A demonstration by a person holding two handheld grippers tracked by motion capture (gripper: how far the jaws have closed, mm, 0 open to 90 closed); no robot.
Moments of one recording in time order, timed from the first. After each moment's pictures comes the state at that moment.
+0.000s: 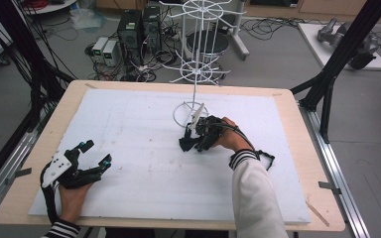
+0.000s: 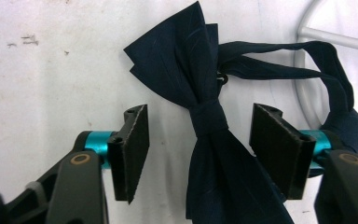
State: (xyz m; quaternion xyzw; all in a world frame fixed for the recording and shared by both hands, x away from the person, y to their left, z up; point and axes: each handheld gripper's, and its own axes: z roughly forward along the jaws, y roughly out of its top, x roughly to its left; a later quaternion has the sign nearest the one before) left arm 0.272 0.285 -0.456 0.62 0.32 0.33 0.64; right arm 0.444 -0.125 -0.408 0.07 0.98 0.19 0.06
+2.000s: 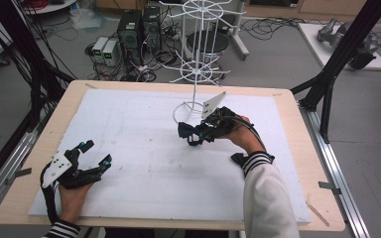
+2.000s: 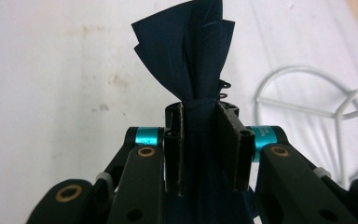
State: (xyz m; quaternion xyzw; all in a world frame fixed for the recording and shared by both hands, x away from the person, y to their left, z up) left arm 0.271 0.285 -0.456 0.62 0.32 0.33 0.64; right arm 0.421 -0.153 -0.346 0.04 0.94 0.34 0.09
